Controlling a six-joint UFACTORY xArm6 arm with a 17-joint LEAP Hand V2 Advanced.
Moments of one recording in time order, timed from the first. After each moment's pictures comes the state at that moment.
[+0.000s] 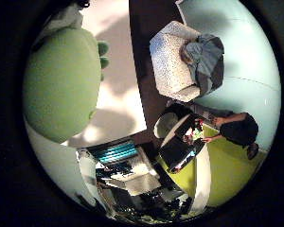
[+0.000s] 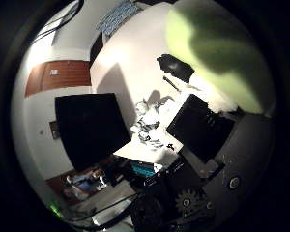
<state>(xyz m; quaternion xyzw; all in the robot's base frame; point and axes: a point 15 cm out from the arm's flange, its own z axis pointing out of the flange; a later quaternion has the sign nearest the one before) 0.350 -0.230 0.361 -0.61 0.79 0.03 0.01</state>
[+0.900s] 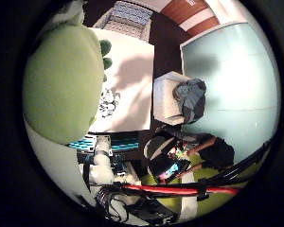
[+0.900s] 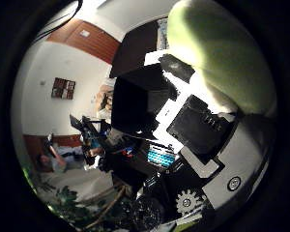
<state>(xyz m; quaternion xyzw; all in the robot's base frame) 0.332 0.053 0.564 -0.76 0.64 -0.06 0.09</state>
